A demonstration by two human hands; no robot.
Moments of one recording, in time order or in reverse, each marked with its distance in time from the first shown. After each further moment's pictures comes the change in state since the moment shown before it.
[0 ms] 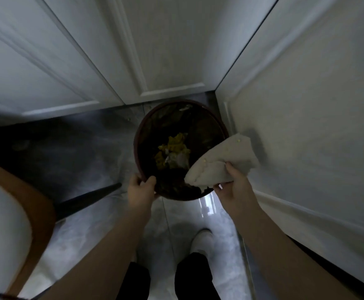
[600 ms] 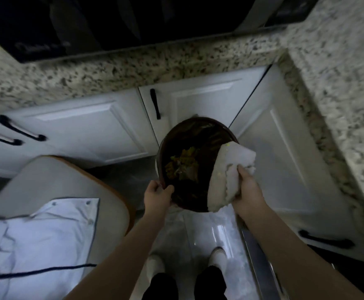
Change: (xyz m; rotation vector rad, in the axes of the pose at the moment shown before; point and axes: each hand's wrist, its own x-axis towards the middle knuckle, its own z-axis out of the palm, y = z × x) left_hand -0.184 0.156 -0.081 0.146 -0.067 0.249; right_hand -0.233 -0.081 0.109 -0.122 -0.071 -0.077
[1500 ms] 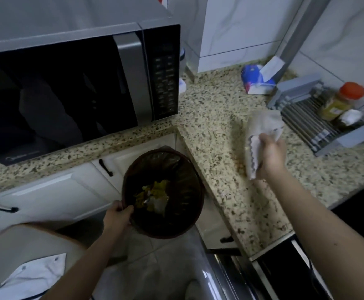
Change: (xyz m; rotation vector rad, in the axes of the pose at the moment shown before) left_hand -0.118 0.131 0.033 0.361 0.002 0.206; right_hand -0.147 -0.284 -0.092 -0.089 0.398 -0.745
